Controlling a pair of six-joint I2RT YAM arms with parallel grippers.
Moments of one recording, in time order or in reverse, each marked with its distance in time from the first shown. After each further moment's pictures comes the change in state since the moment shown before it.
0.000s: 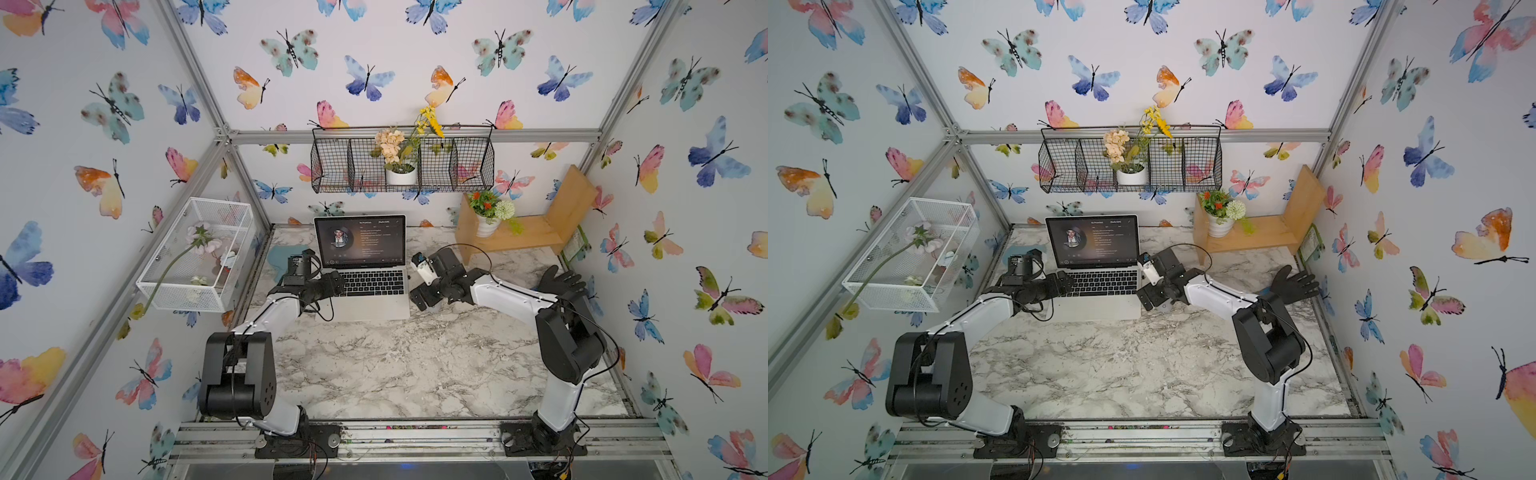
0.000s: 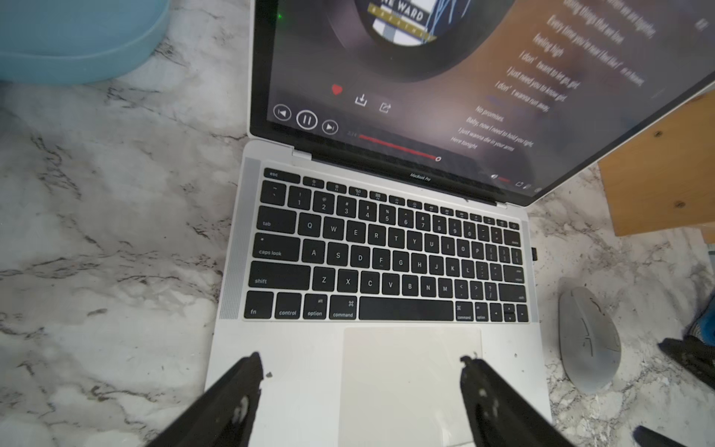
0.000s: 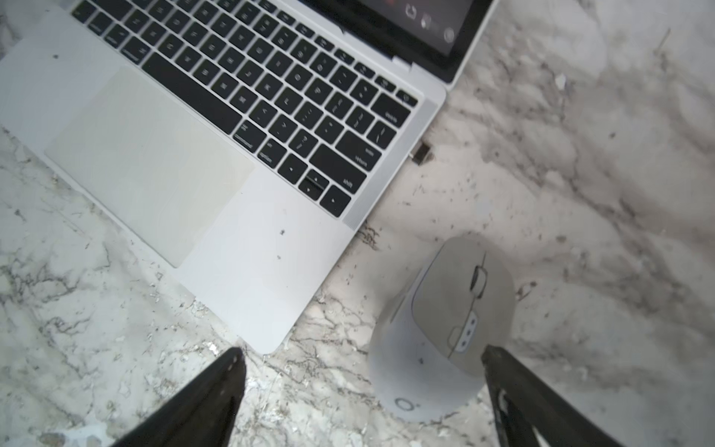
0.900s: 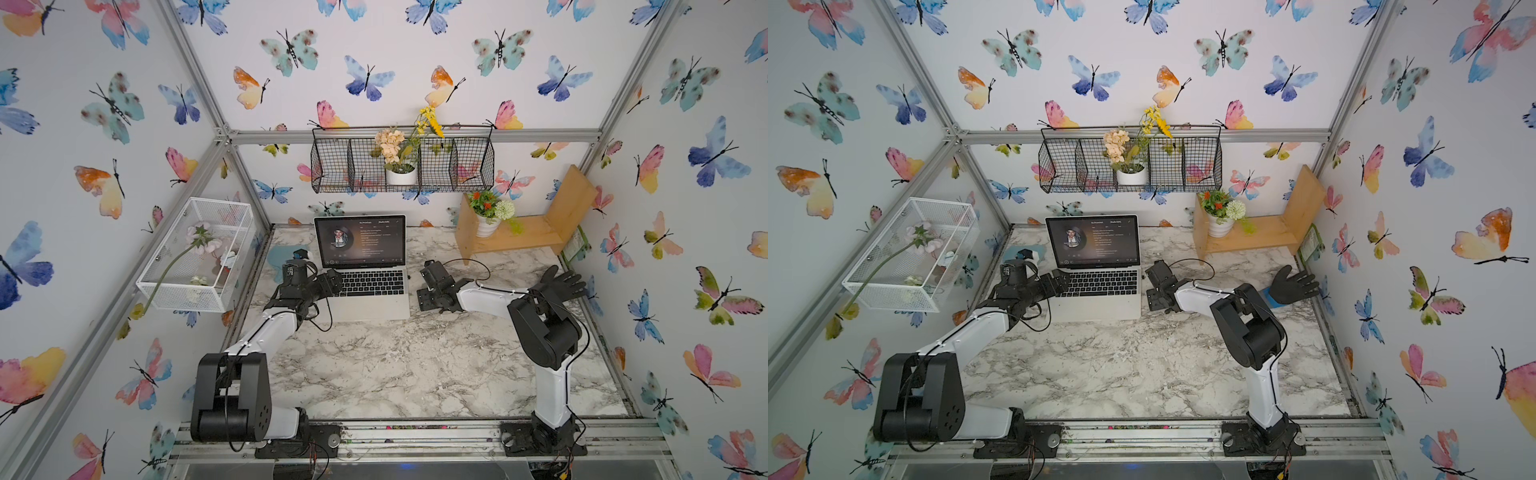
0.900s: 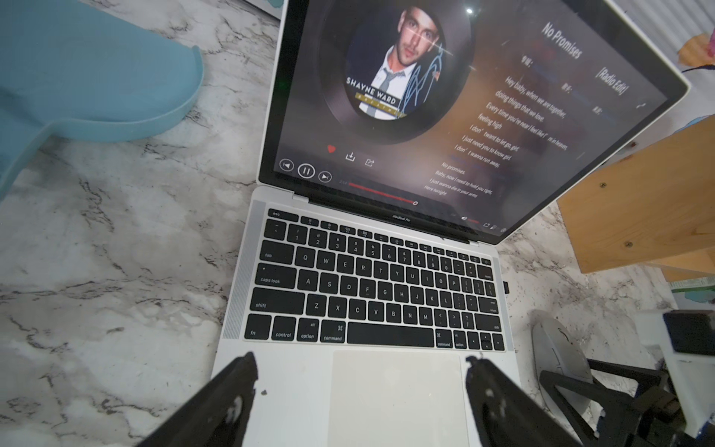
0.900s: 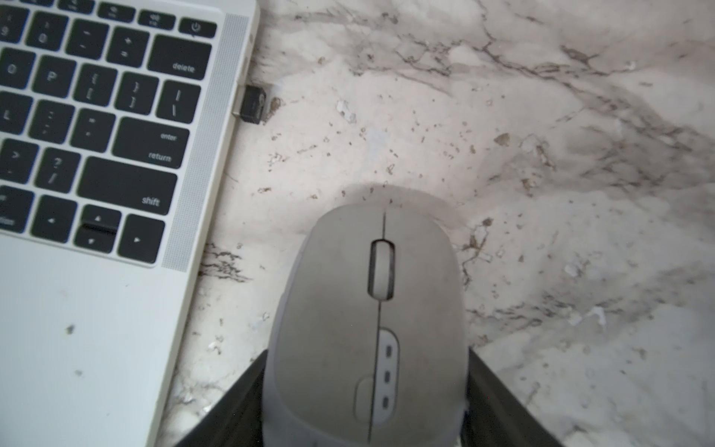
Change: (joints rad) left arm 0.000 -0.093 -0.093 0.143 -0.024 -0.042; right arm -0.011 0.157 0.018 0.069 0.176 0.255
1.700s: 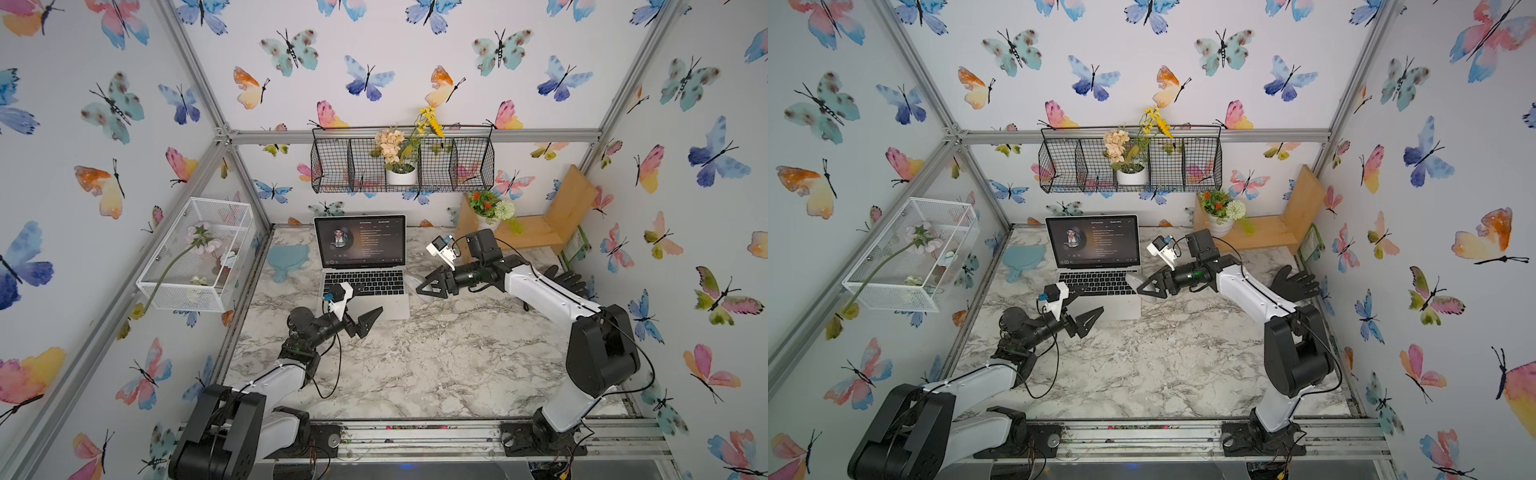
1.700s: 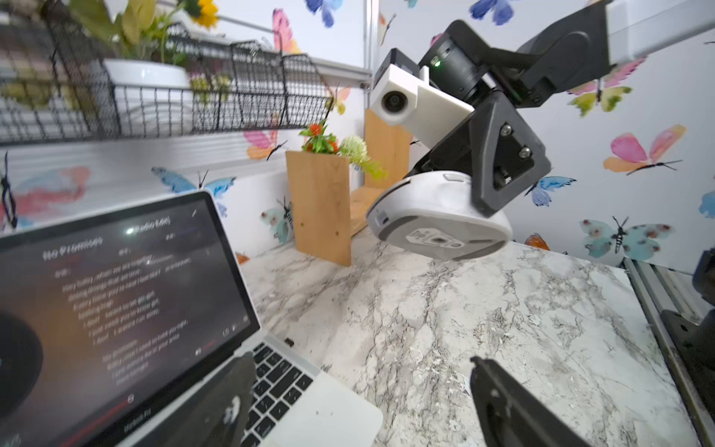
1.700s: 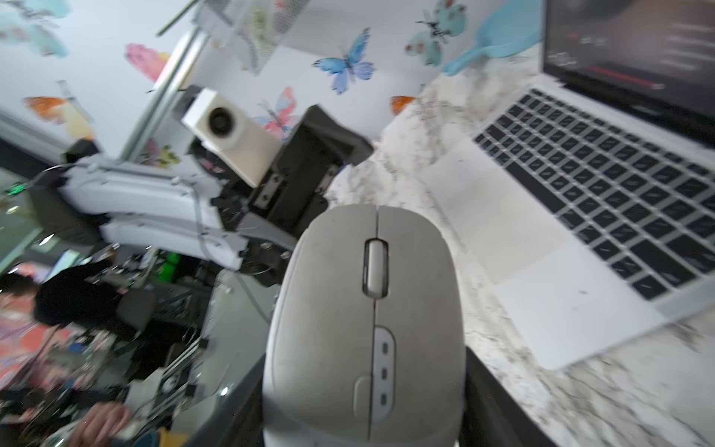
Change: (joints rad) left arm -0.206 -0.169 -0.479 1.045 0.542 0.358; right arm -0.203 -0.339 0.027 -0.198 -1.394 -0.362
